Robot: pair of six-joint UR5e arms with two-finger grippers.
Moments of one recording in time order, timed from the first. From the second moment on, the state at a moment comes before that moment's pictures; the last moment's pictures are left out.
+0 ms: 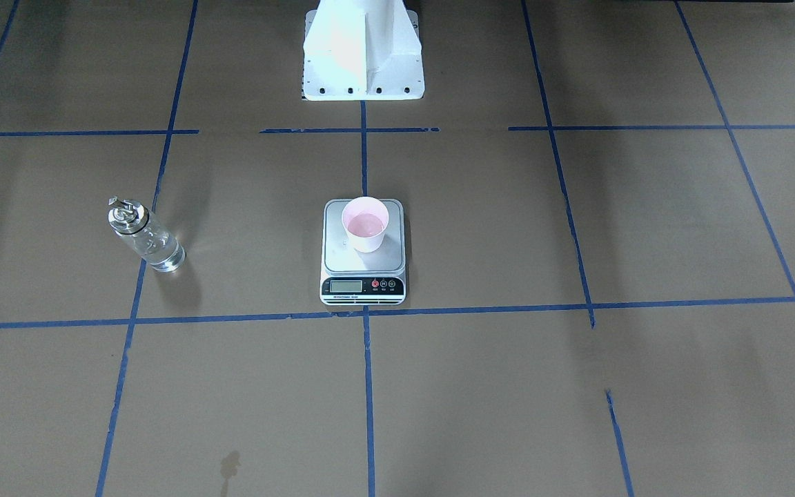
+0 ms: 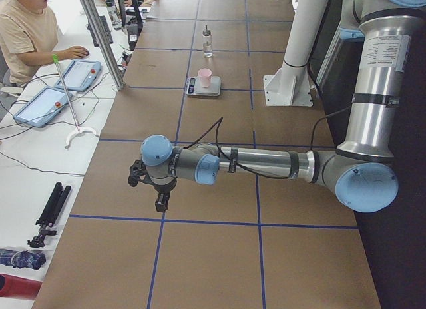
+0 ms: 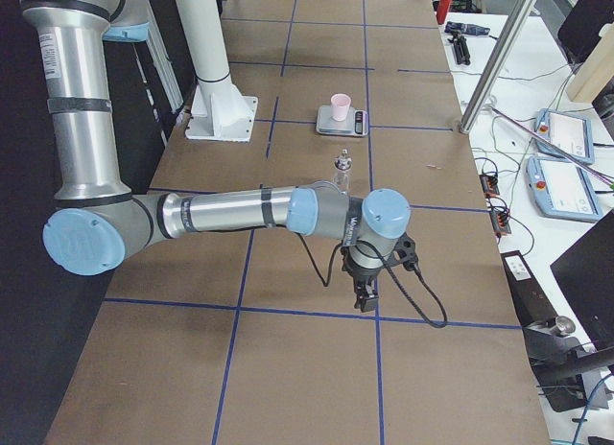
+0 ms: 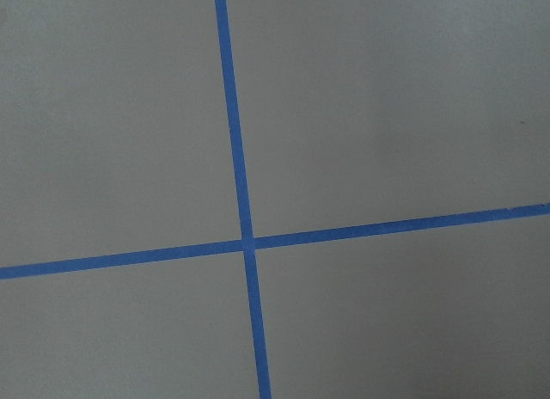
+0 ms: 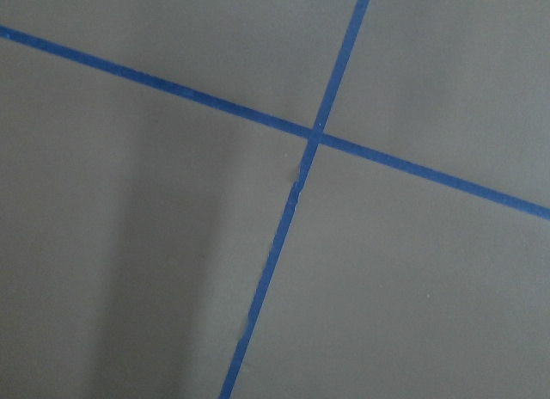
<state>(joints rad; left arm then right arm) -1.51 -1.65 -1.53 -1.72 -2.40 -0.06 1.60 -1.54 1.68 -1.83 2.31 -0.42</state>
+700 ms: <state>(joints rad) -1.54 -1.64 -1.62 -1.57 -2.39 0.06 1.59 -1.62 1.71 -1.82 2.31 -0.40</state>
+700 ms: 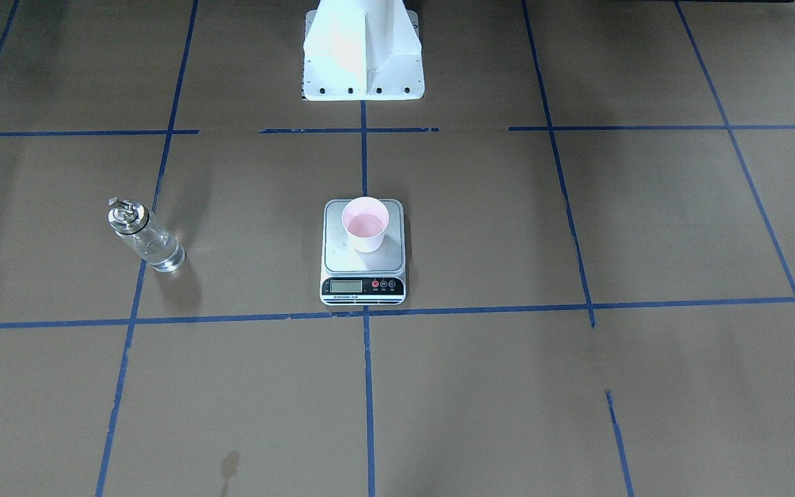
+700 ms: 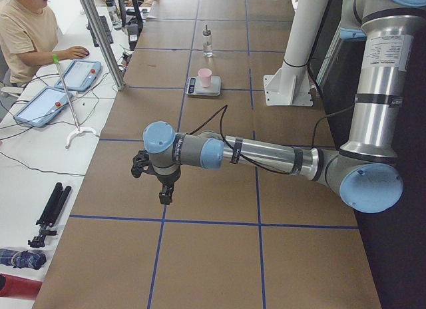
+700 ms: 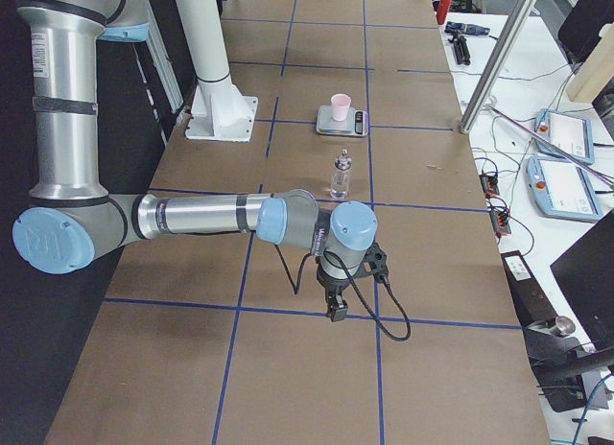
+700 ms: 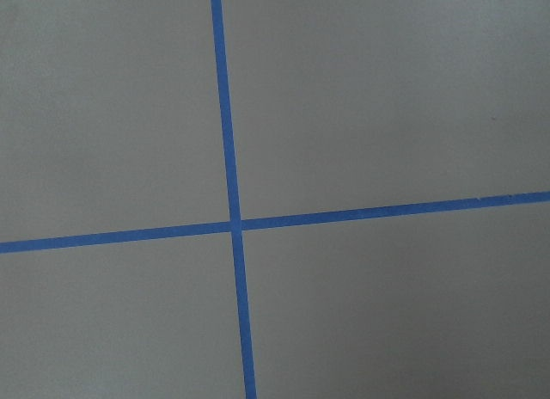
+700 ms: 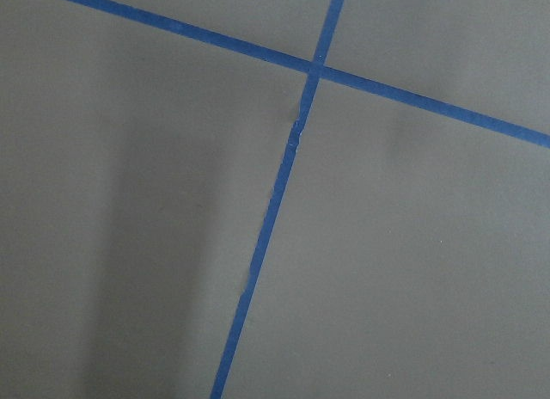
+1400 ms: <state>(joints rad) -1.68 -1.64 -1.56 -1.65 -2.27 0.16 1.59 -1.61 1.69 -1.82 2.31 -0.41</state>
